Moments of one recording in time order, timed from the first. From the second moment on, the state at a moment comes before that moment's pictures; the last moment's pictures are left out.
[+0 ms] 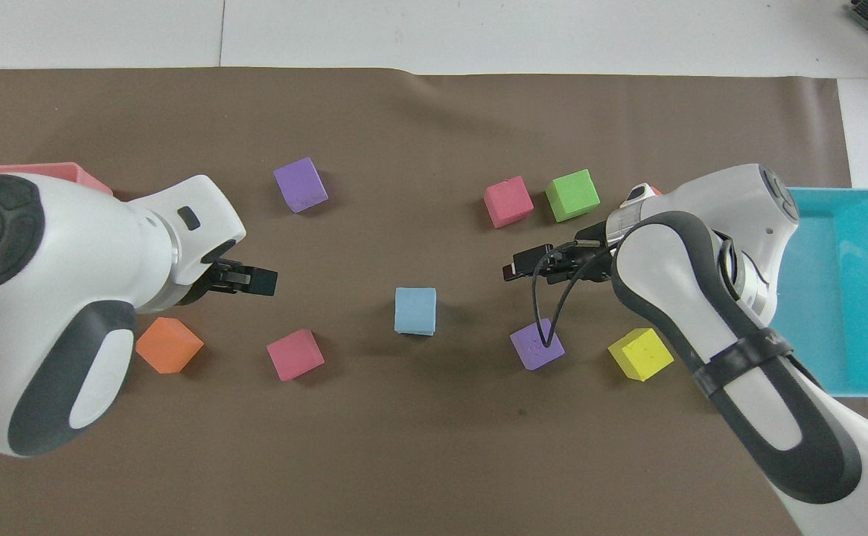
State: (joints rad) left arm -0.25 -0.10 0.02 -1.80 0.00 1.78 0.05; right arm 0.23 0.17 -0.05 -1.92 0.48 2.05 -0.15
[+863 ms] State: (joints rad) left arm -0.16 0.03 0.03 -1.37 0.00 1.41 0.10; right arm 0.07 0.02 -0.06 -1.79 0.04 1.82 -0.15
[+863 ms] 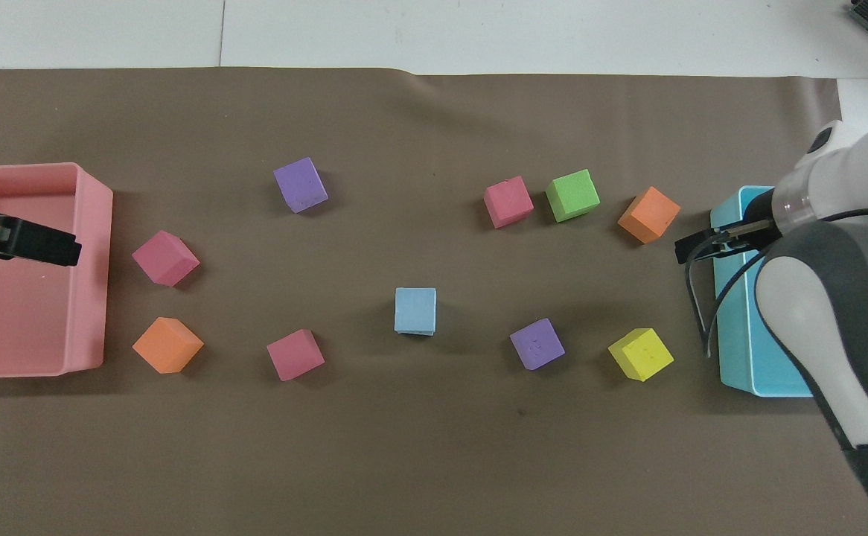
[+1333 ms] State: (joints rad) left arm -0.13 0.03 0.03 -1.38 -0.02 1.41 0.10; right arm 0.04 -0.03 -0.06 -1.63 -0.01 1.58 -0.15
